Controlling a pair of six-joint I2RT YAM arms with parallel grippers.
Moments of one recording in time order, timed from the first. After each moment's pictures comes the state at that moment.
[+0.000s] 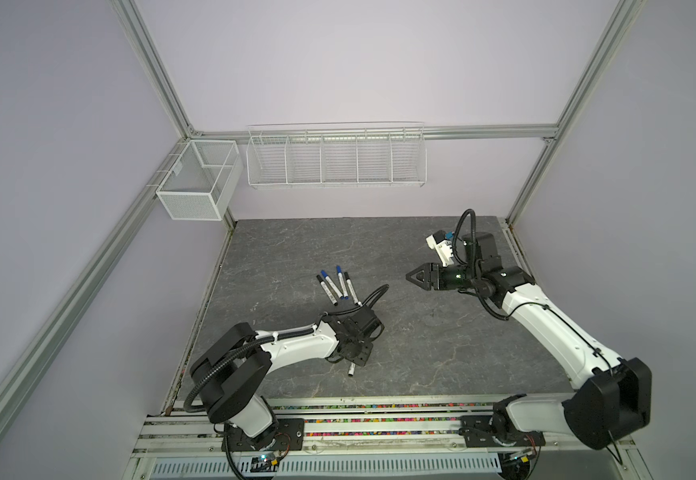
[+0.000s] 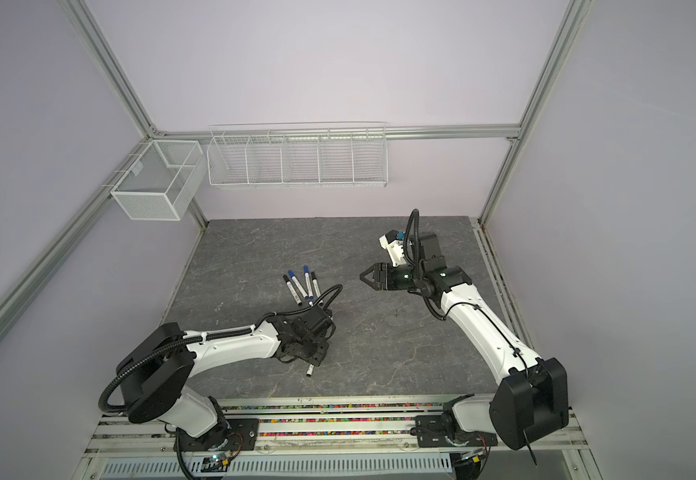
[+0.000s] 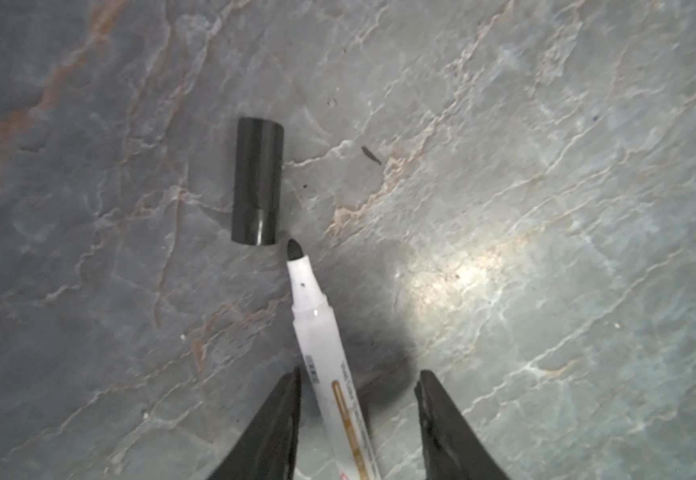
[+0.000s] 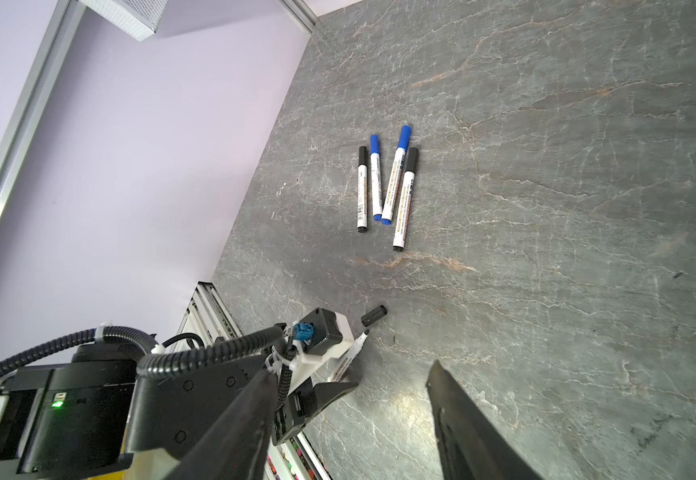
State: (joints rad) left arm -0.97 1.60 0.87 -0.54 -0.06 -0.40; right arm 0.35 1.35 1.15 -0.52 -0.64 0.35
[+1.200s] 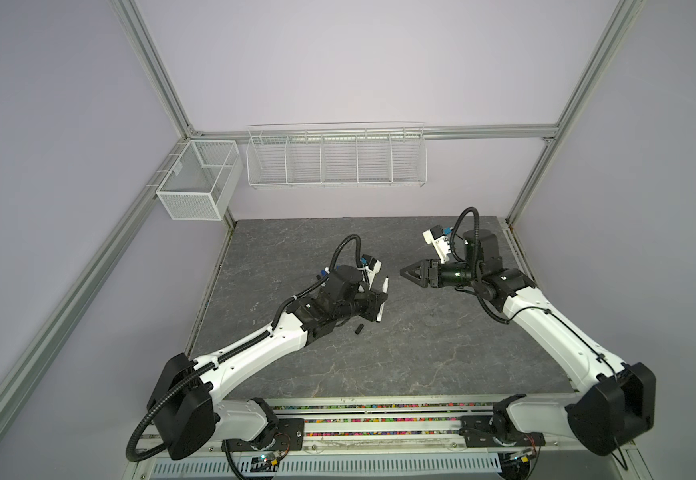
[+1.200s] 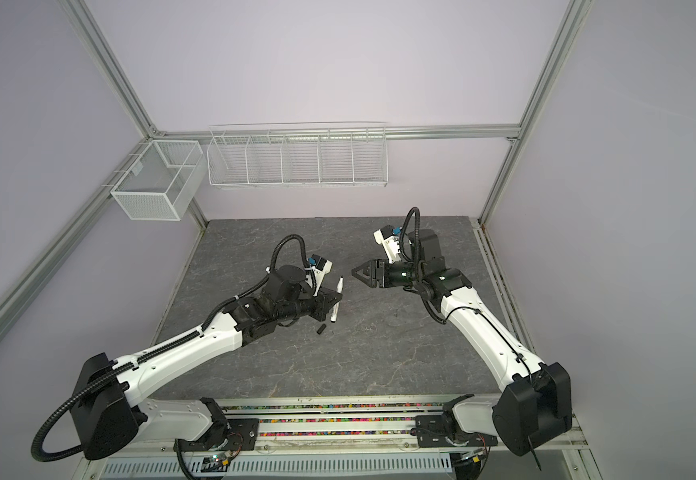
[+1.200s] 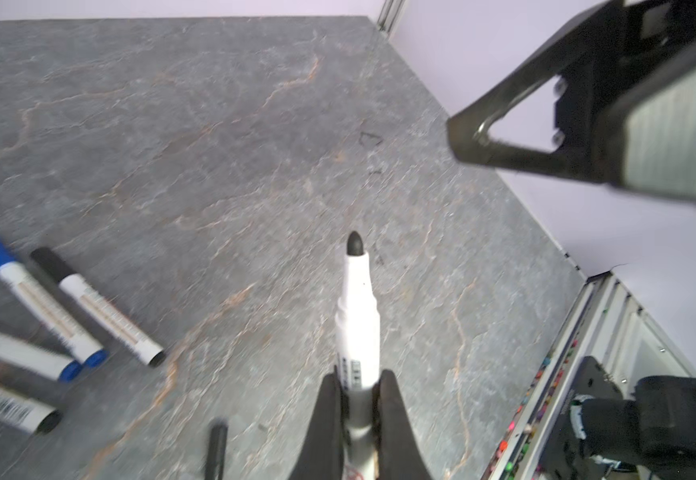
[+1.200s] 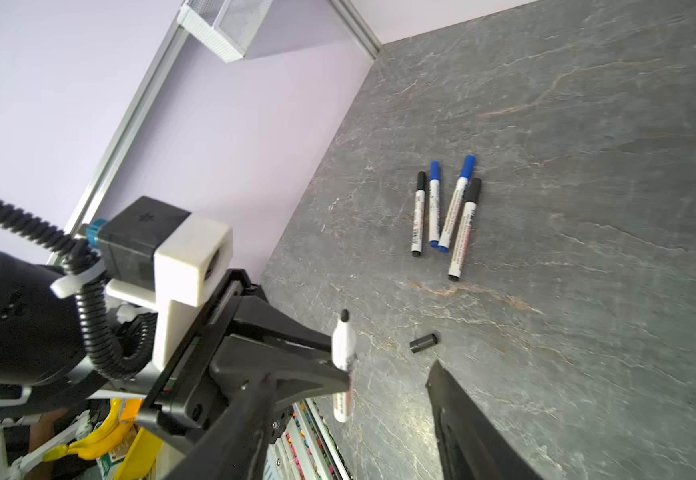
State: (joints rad) left arm -0.85 1.35 1.00 -0.17 0.14 -0.37; right arm 0.40 1.32 1.14 -0.38 -0.74 0.42
